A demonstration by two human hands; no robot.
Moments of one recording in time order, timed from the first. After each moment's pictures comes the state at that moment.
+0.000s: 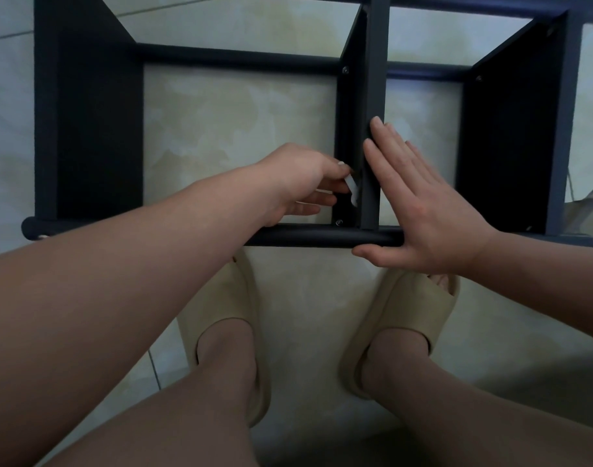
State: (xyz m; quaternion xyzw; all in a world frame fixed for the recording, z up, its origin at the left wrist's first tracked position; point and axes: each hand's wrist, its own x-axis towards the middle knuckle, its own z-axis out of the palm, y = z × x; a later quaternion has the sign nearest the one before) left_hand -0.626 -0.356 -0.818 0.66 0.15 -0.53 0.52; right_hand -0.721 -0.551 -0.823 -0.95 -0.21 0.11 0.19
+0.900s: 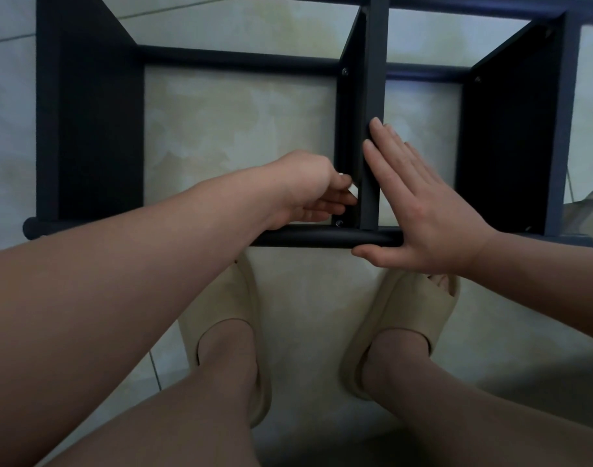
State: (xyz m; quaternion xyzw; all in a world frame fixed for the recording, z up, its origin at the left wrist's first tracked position) left_hand -0.629 -0.362 -0.812 0.64 0.15 -0.56 0.50; right_hand -0.720 -0.550 -0.822 -0.95 -0.21 0.11 0.19
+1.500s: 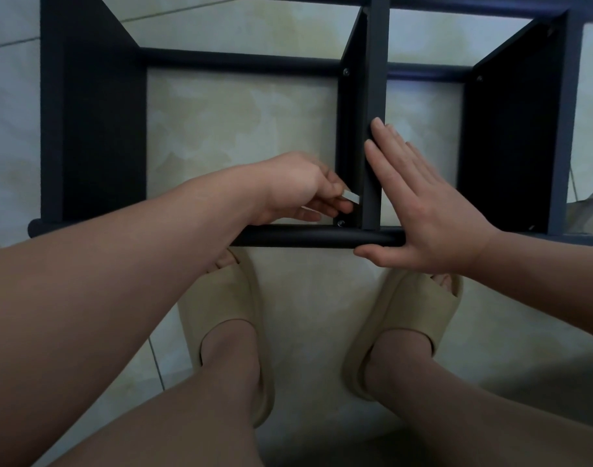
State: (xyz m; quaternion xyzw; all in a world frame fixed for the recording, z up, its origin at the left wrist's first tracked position) left_hand -0.623 -0.347 -0.817 0.65 0.04 -0.59 0.48; right_hand -0.719 -0.549 -0.822 -0.95 -0.21 0.11 0.19
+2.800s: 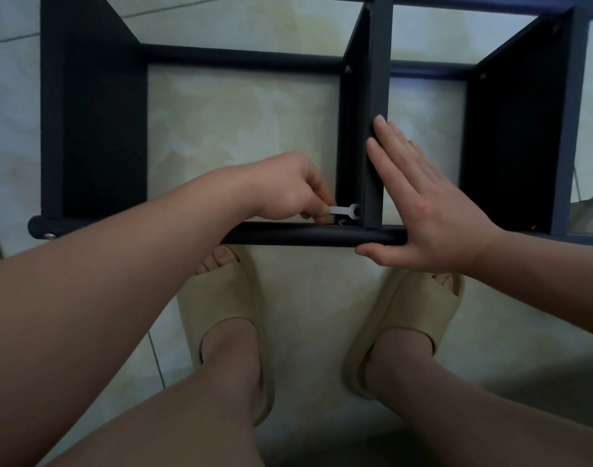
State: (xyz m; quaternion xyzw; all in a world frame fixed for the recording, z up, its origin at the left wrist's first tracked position) left_hand -0.617 -0.333 -0.818 0.77 -0.14 -0.54 0.31; right_hand -0.719 -0.551 -0.825 -0.95 -0.21 0.11 0.20
